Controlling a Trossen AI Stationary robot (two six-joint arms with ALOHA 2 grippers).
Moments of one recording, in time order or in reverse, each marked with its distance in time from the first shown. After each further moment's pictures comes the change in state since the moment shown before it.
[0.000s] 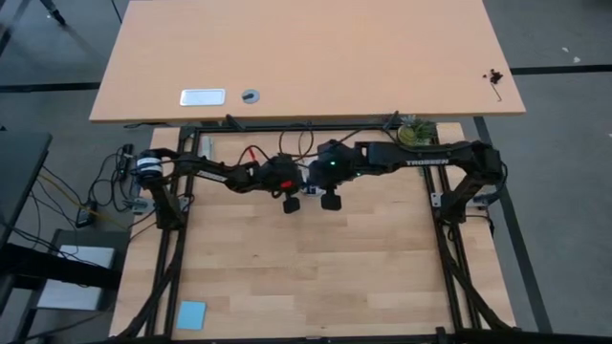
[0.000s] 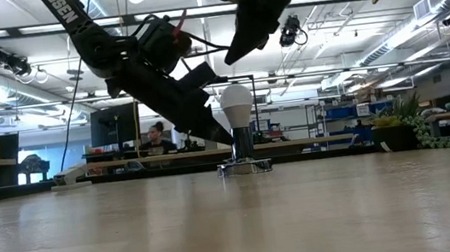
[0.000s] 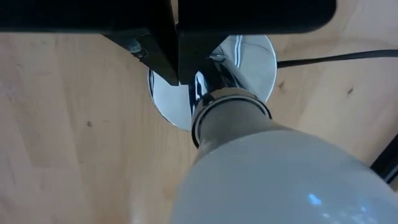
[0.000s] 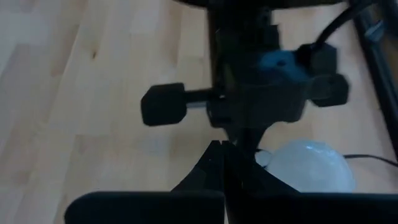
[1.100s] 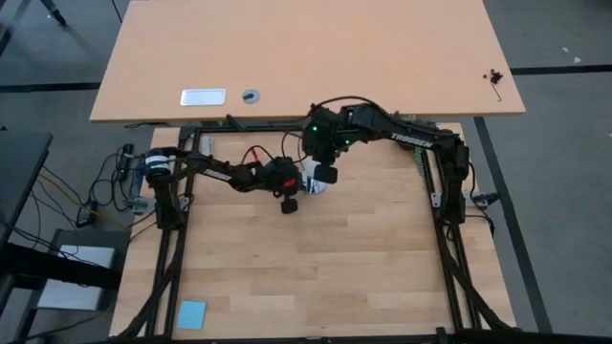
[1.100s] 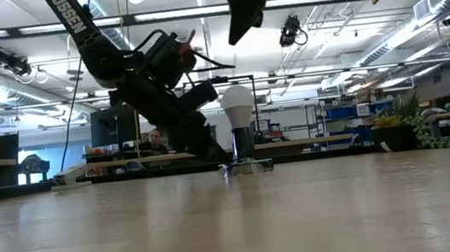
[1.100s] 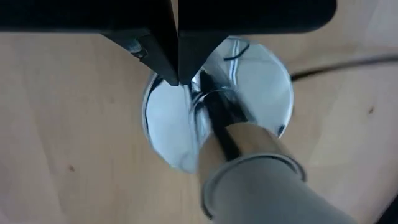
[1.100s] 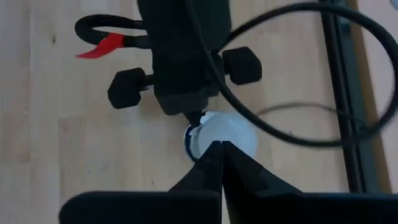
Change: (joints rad) left arm 0.025 0.070 -0.003 -0.026 0.035 0.077; right arm -0.107 0.262 0.681 -0.676 0.024 0.013
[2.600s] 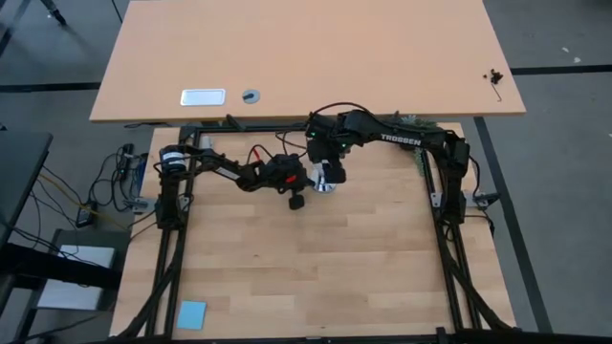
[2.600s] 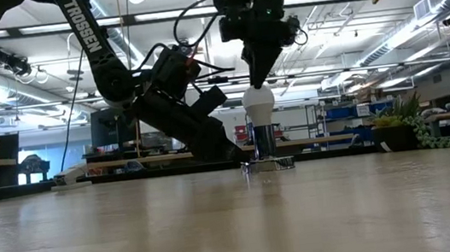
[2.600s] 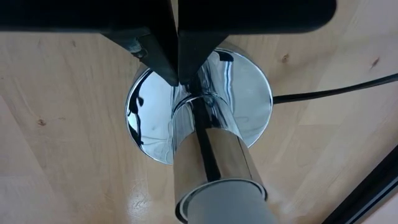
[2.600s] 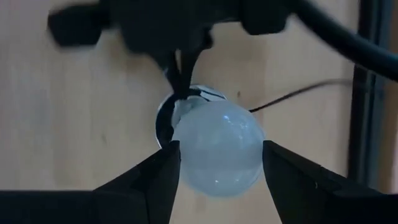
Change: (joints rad) left arm 0.040 0.144 0.016 0.271 0.063 0.010; right arm -0.087 0.010 -0.260 0.093 0.026 -0.211
